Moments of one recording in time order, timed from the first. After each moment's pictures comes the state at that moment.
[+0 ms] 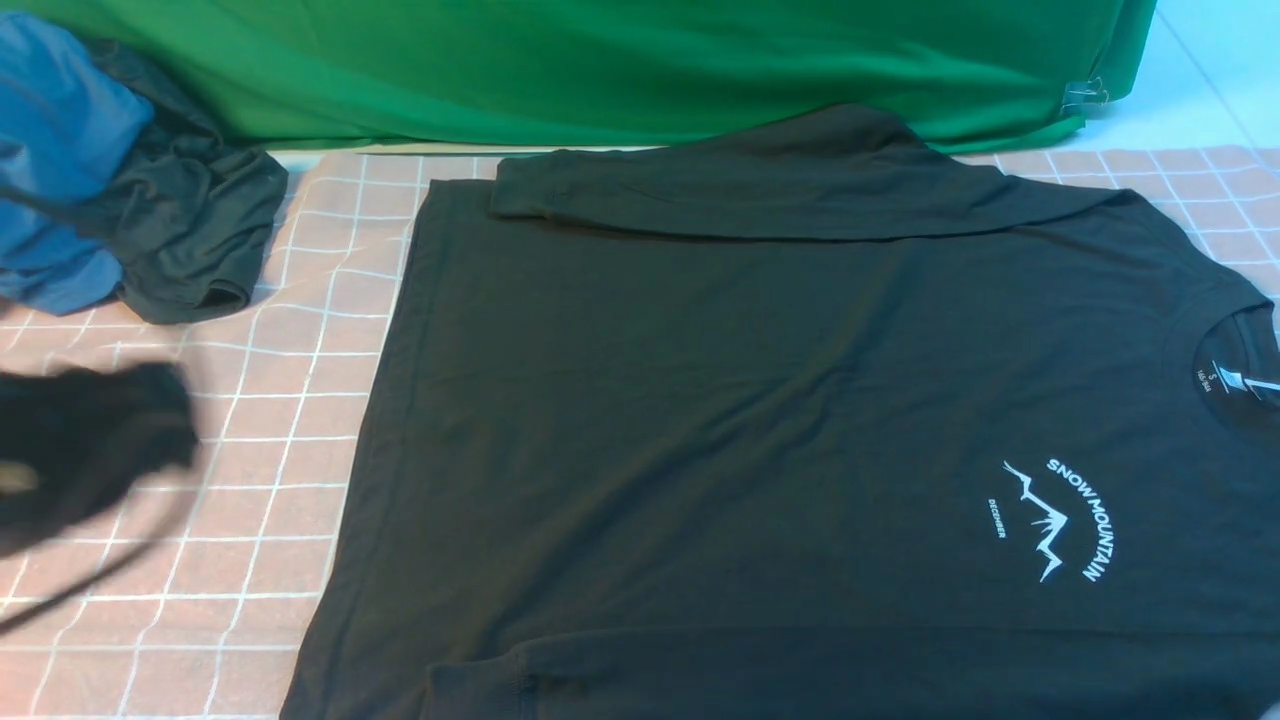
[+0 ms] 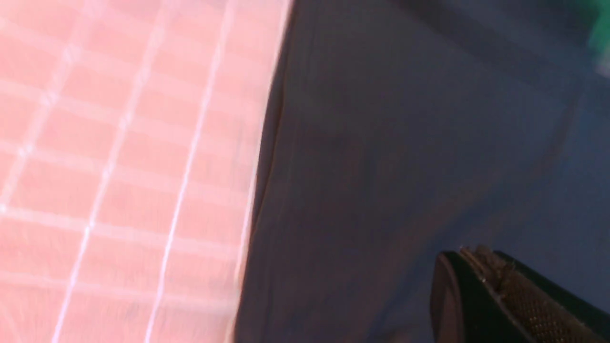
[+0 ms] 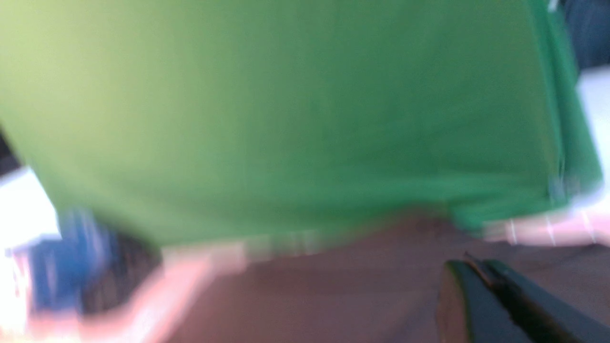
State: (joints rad) right arm 0.20 0.32 -0.54 0.21 0.38 0.10; left arm 0.02 0.87 -0.73 -0.33 0.78 -0.10
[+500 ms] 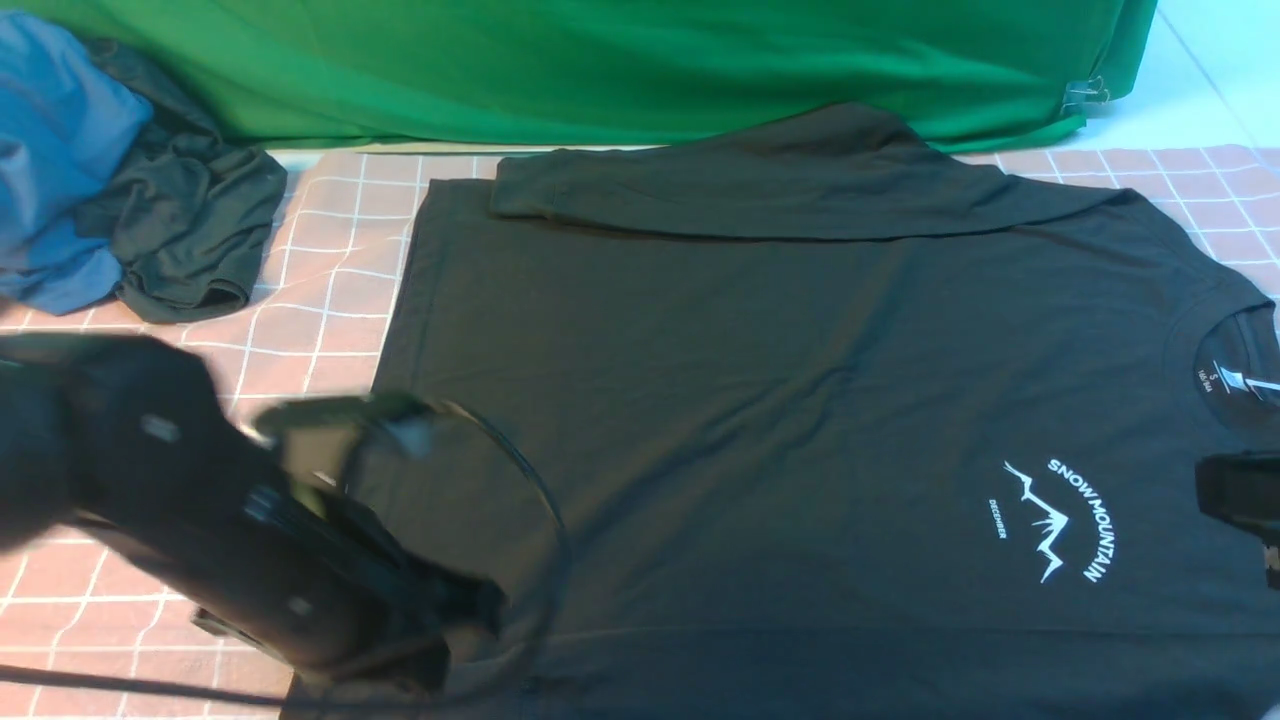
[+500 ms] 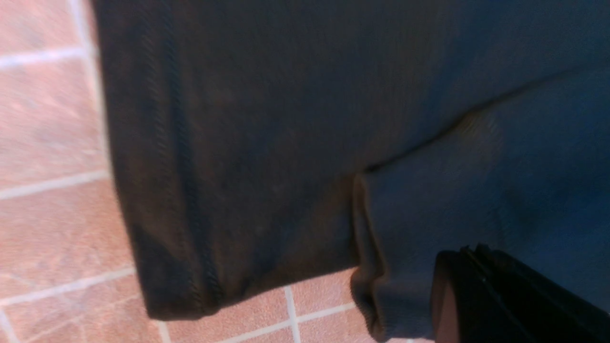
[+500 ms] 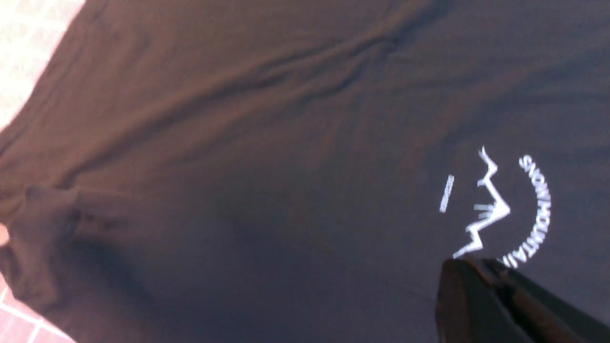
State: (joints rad) right arm 0.25 0.78 -0.69 0.27 0.73 -0.09; left arm -0.42 1.38 -0.73 -0.23 0.81 -0.12
